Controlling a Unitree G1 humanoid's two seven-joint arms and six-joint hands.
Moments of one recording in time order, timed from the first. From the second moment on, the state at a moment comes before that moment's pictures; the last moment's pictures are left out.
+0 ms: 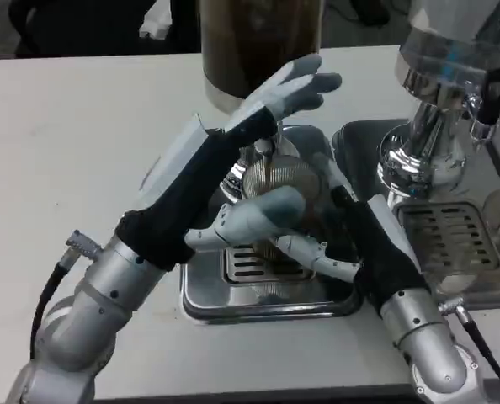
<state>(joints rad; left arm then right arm) -0.27 0.28 -0.13 0.38 0.13 -0.89 -0.21 -0.20 -0.09 0.17 0.43 -0.28 -0.21 -0.04</state>
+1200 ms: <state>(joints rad) 0.11 0.33 0.09 0.45 0.25 -0.90 -0.04 -0.23 -0.04 0.17 0.51 -0.27 -0.26 -0.08</state>
